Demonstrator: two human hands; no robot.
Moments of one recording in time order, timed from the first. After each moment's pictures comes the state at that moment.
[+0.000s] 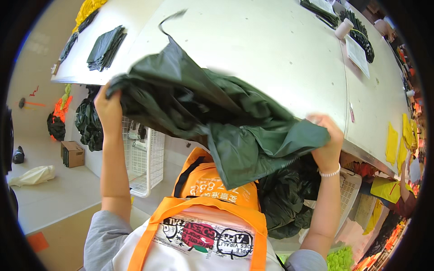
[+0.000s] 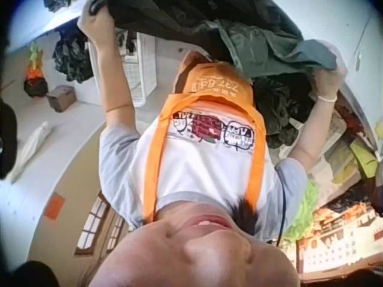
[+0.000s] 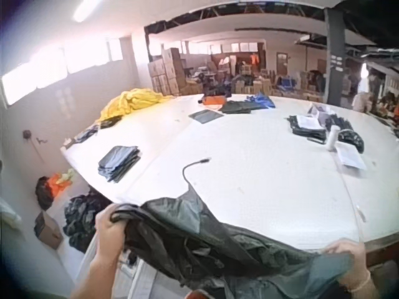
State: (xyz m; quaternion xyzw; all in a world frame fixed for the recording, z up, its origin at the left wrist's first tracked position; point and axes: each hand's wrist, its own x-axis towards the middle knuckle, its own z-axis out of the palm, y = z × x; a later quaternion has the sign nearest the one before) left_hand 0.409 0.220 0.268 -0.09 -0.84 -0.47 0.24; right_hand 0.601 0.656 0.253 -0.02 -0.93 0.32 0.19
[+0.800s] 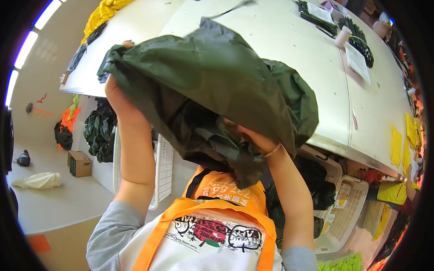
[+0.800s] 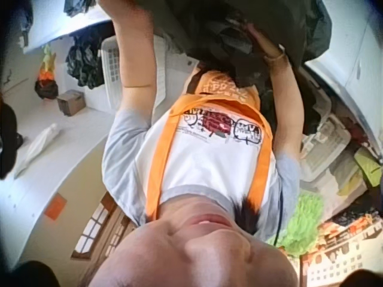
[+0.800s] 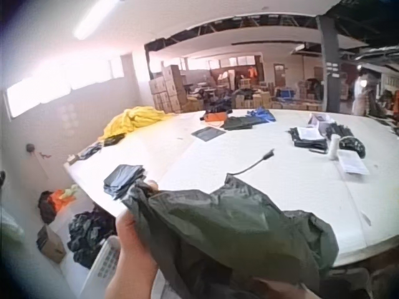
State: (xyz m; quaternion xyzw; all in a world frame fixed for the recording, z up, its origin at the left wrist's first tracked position) left_hand 0.396 0.294 0.345 -0.22 -0.27 -0.93 -0.11; right_hand 0.519 0.522 0.191 0.04 -0.51 0.86 -0.04
